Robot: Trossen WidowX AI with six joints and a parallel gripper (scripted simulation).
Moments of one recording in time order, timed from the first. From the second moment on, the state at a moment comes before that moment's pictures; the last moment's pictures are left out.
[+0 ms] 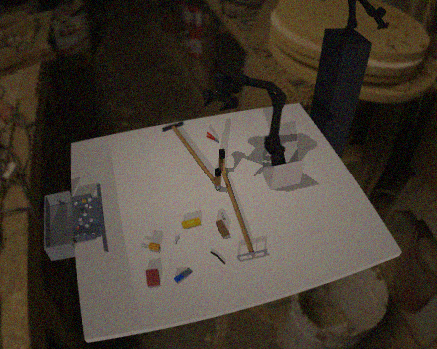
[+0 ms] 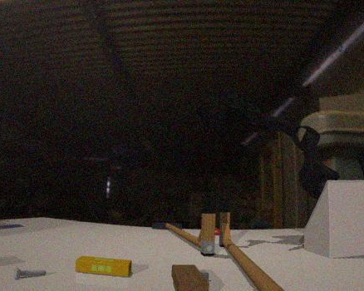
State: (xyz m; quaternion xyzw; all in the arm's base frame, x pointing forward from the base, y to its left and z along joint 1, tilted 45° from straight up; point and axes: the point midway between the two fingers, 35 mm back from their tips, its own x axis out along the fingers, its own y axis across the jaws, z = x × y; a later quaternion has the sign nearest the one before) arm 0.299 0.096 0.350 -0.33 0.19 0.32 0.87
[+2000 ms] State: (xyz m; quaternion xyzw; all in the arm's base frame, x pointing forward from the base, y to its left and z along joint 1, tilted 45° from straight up) arm 0.173 0.014 0.477 -0.64 -0.06 0.08 0.76
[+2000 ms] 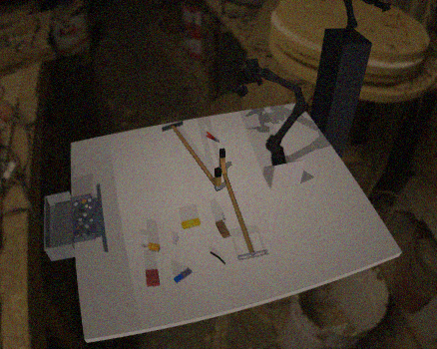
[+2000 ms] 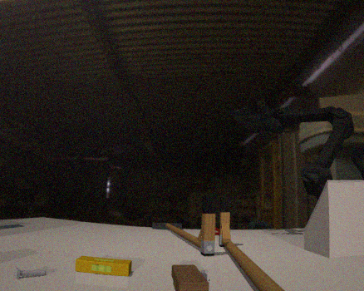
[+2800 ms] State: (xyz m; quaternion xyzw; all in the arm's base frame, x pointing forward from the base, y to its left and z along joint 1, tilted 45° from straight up) arm 0.125 0.045 0.495 -0.79 -0.08 -0.01 0.60
